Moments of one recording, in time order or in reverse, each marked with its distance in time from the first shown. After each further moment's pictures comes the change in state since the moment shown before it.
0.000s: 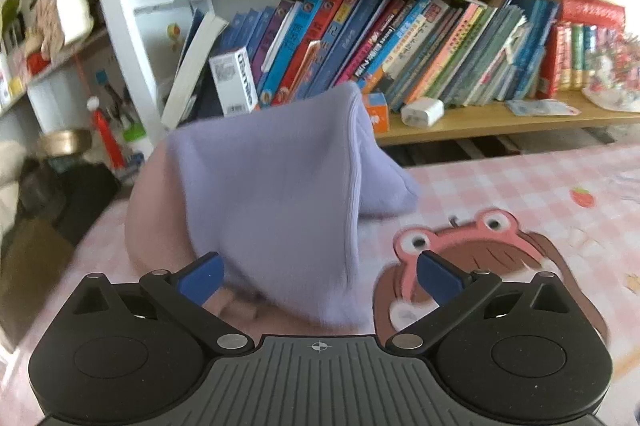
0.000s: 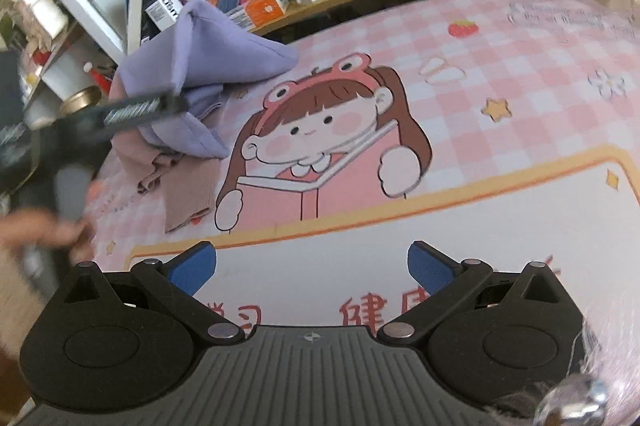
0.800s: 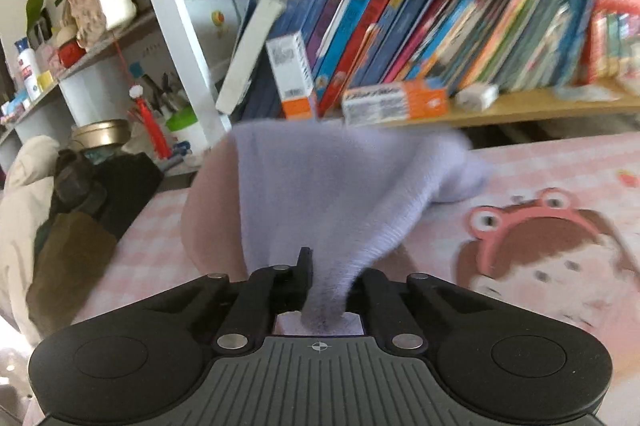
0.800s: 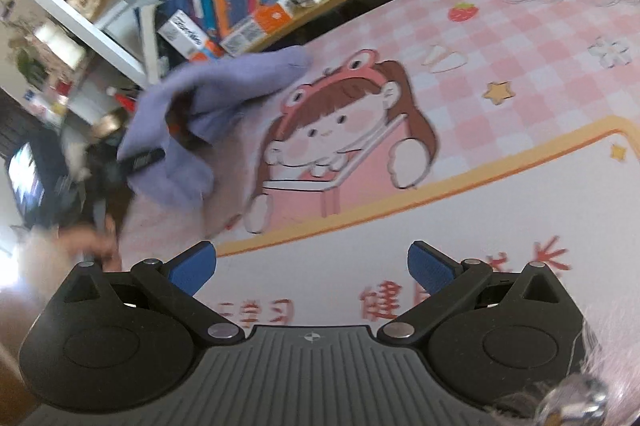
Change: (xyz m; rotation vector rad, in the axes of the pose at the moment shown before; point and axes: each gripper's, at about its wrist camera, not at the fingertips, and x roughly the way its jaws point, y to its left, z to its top) left arm -0.028 0.046 -0.025 -0.006 -0.004 0.040; right arm -0.014 -0.018 0.012 0.117 0.026 0.173
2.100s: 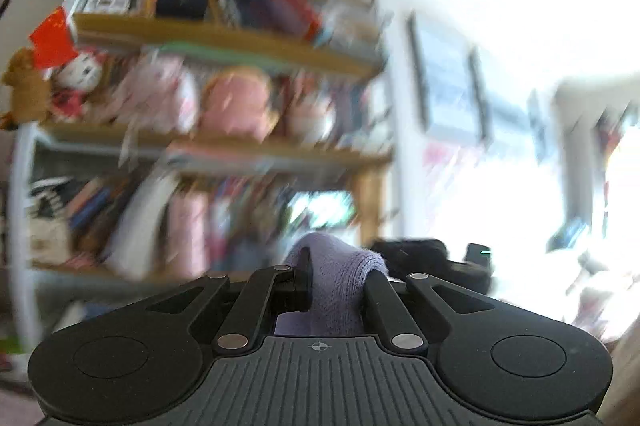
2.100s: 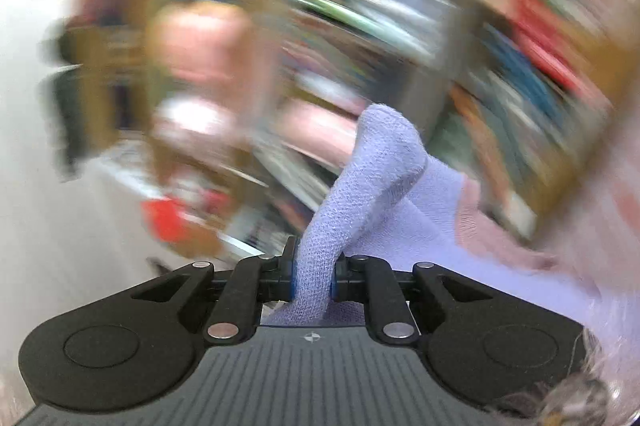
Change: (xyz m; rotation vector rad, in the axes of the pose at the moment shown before) left arm -0.304 -0.014 0.046 -0.101 -0.834 -0.709; right arm -0.174 0.030 0.162 0.135 -0.602 0.743
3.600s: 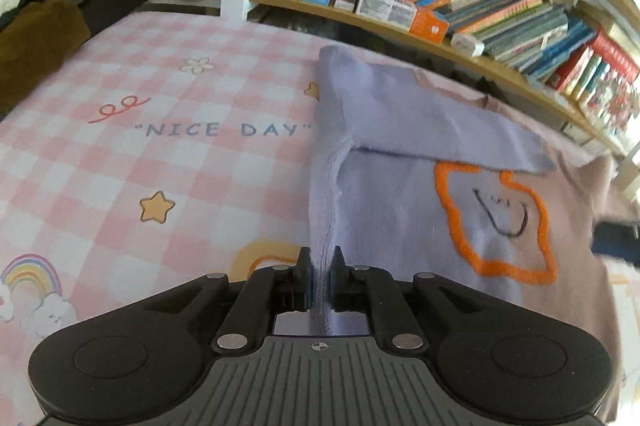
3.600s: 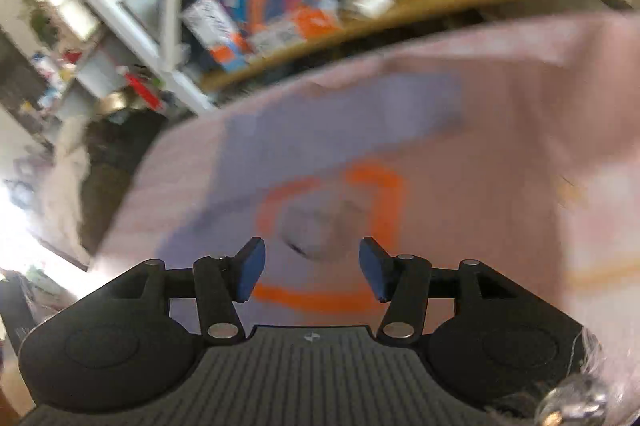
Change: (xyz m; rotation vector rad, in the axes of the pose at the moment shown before) left arm -0.002 0.232 -0.255 -0.436 0.949 0.590; right arm 0.044 -0.135 -0.194 -0.321 0.685 -0.786
